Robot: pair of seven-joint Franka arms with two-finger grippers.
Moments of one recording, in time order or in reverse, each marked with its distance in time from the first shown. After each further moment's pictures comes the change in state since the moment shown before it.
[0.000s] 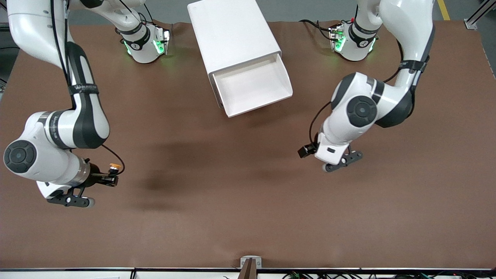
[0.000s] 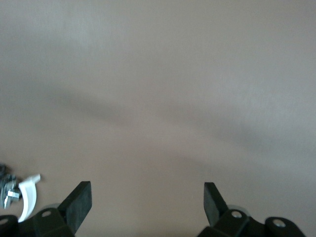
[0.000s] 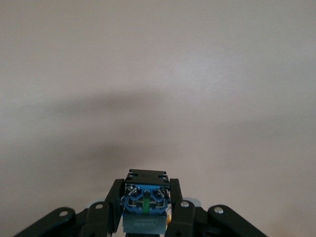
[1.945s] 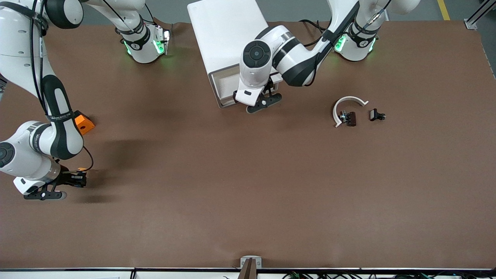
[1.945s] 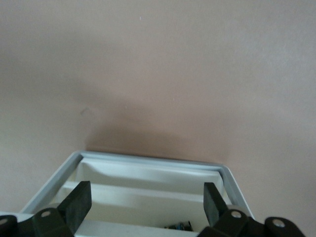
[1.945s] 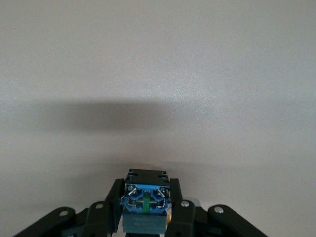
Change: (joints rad) left arm -0.353 0.000 -0.079 -0.033 -0.105 -0.046 -0.427; right arm -0.258 0.116 0.001 -0.203 -0.007 0.410 -0.386
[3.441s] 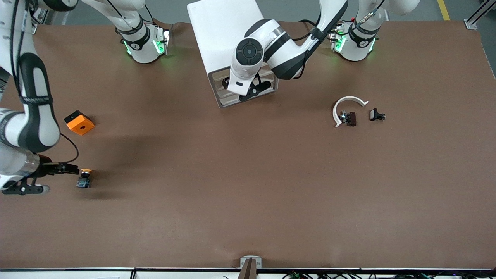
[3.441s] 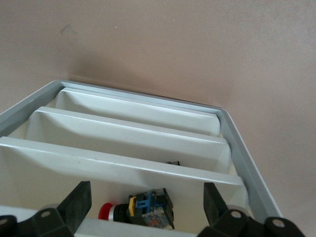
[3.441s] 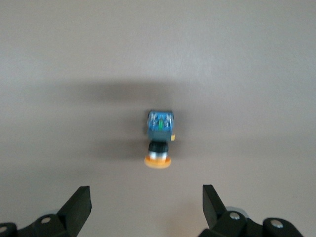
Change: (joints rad) left arm -0.061 0.010 0.006 -0.002 -0.197 0.000 -0.048; right arm -0.004 -0.201 0.003 0.058 0.000 -0.414 0.000
